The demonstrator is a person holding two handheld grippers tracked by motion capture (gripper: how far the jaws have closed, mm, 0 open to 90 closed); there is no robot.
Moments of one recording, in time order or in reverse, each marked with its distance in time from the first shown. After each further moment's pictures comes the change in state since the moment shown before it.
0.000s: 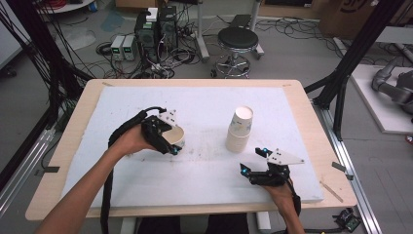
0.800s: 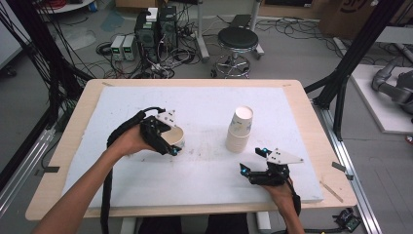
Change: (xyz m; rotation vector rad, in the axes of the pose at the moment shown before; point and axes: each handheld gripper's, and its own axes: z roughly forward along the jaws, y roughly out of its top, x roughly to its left) left arm -0.005 0.000 -0.007 -0.017 -0.003 0.007; right arm 0.000 0.001 0.001 0.016 -0.004 0.001
